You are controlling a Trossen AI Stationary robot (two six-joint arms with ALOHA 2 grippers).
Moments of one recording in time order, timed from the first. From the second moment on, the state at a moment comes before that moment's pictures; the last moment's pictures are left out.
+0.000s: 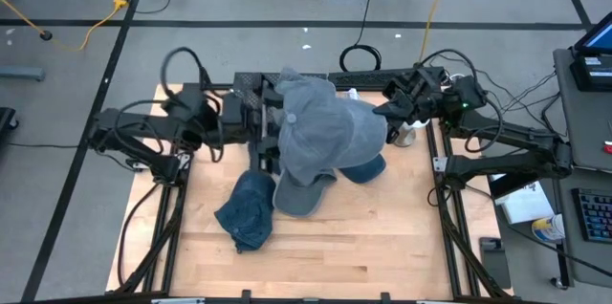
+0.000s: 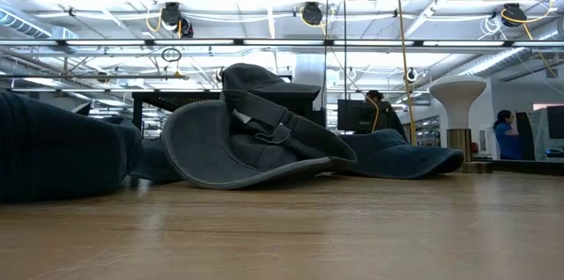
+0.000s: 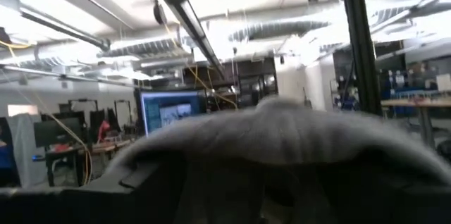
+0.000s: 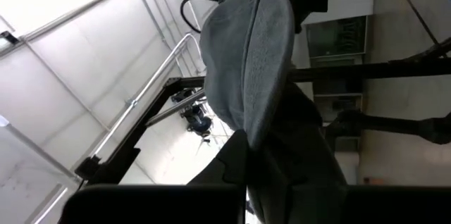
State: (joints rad) left arm -0.14 1.39 1.51 0.31 -0.10 0.20; right arm -0.36 0.99 0.89 0.66 -0.66 2.09
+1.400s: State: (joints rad) left arm -0.14 1.08 1.52 -0.24 -0.51 0.18; right arm -0.77 1.14 0.89 0.70 -0.97 2.13
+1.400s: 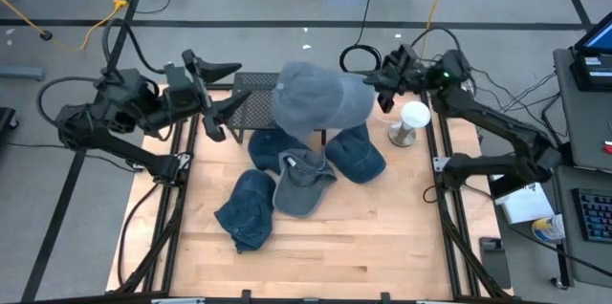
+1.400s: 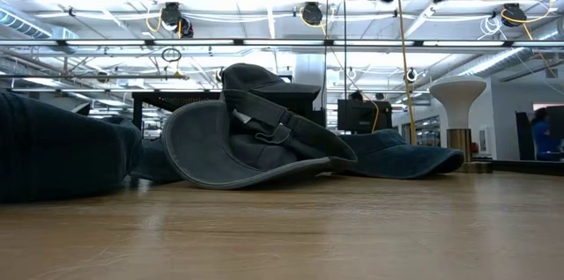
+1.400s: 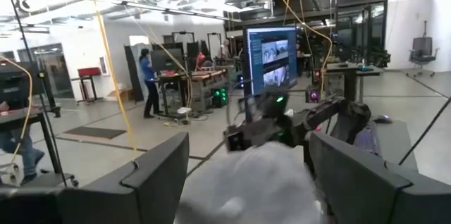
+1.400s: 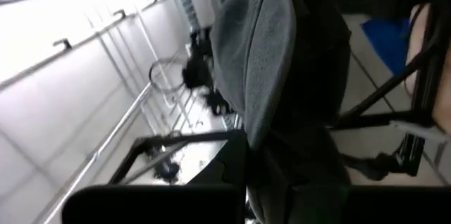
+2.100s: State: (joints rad) left arm -0.14 1.08 1.52 -0.26 -0.52 0.23; right arm -0.95 1.55 0.89 0.78 -1.03 2.04
